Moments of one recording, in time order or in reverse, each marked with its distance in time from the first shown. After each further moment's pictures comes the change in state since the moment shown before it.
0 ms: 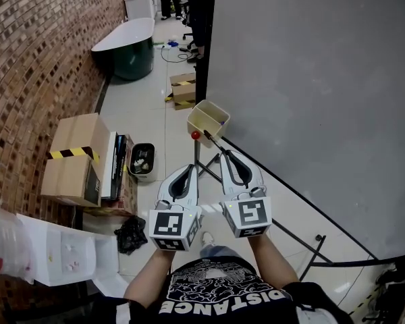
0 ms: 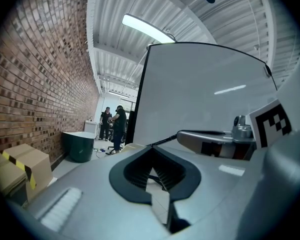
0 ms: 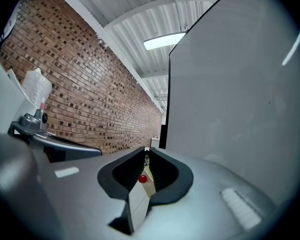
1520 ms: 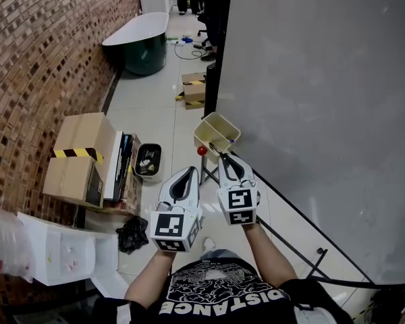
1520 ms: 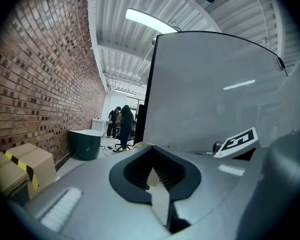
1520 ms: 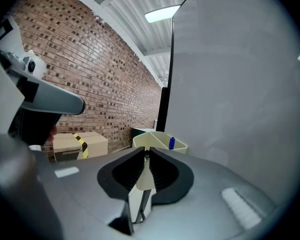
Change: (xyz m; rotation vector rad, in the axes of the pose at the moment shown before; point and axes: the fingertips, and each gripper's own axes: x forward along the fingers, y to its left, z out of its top) left arm 0.057 0.036 -0.009 -0.011 0.039 0.085; right arm 0.098 -0.028 -0.102 -0.030 0.228 0.051
